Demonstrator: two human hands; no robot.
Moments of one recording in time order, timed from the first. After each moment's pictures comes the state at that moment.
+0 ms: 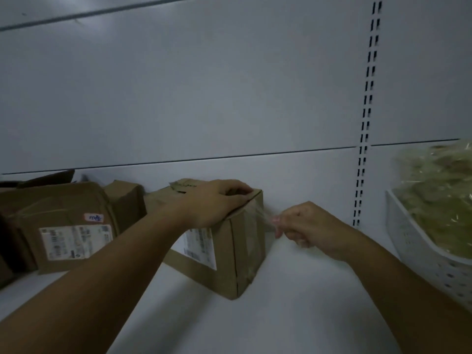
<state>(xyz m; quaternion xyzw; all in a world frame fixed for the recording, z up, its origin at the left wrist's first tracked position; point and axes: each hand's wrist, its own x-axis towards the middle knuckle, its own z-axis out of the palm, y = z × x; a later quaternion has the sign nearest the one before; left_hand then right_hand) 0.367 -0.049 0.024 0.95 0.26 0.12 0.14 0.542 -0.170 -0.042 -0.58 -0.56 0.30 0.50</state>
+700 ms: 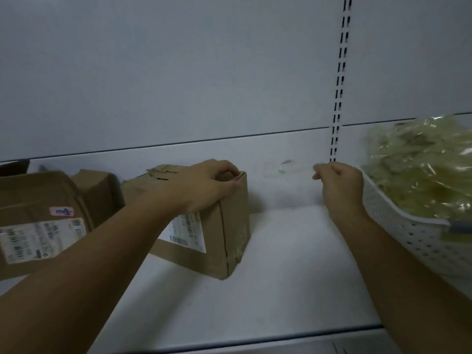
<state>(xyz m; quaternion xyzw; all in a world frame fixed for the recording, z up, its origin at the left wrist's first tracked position) 0.368 -0.056 0.027 0.96 0.24 0.13 0.10 0.581 -0.183 -0.050 -0.64 -0.28 -0.10 0.71</state>
